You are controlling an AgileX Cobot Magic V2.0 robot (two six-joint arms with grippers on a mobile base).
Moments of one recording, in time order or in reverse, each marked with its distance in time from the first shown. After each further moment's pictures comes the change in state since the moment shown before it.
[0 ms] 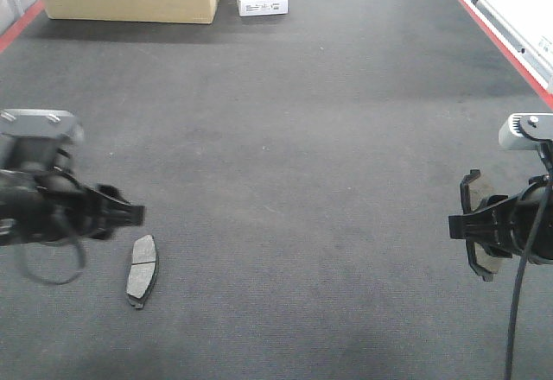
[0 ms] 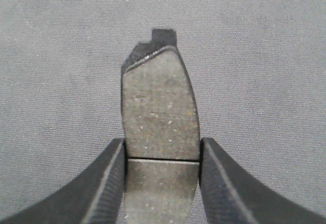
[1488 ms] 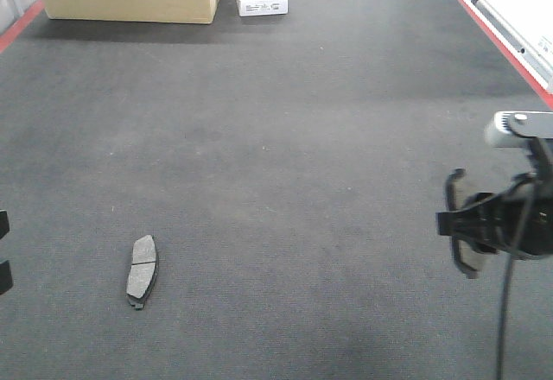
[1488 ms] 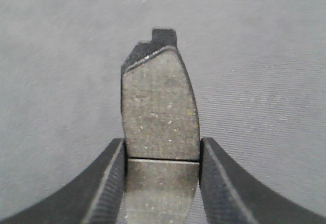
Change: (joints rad) left arm -0.003 -0.600 0.224 0.003 0.029 0.007; right arm 0.000 0.061 -0.026 0.118 -0.003 -0.104
